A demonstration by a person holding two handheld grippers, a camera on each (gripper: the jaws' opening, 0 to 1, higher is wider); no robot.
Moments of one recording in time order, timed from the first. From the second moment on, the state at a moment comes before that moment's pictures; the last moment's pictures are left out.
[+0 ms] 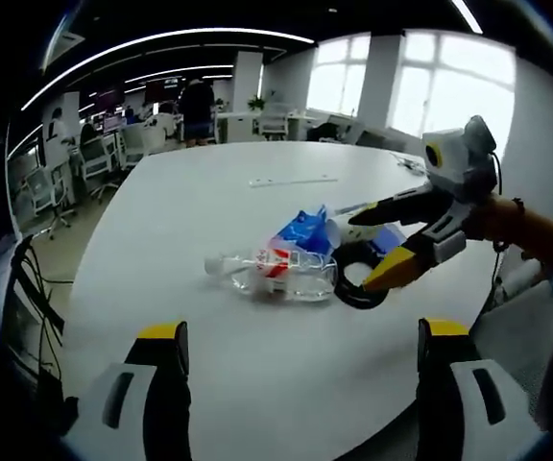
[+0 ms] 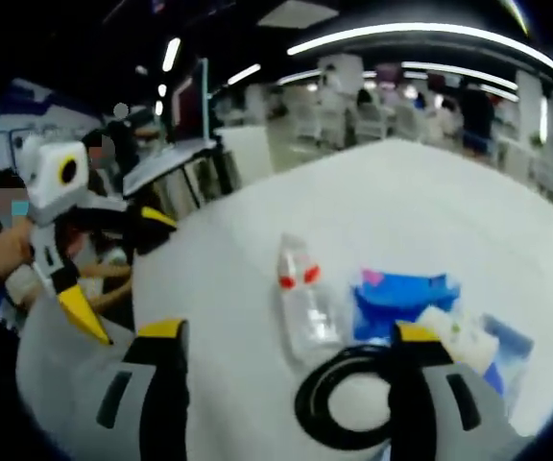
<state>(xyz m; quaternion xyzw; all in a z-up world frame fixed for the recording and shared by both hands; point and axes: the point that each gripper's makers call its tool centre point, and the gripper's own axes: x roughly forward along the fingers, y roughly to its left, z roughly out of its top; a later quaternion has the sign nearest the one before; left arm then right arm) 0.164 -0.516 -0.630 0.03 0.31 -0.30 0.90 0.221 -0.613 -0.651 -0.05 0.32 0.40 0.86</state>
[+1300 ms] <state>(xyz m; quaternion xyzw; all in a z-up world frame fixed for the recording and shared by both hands) 0.166 -0.507 -0.652 0.01 0.34 -0.30 0.89 0.257 -0.566 -0.699 -0.13 0.33 0.44 0.83</state>
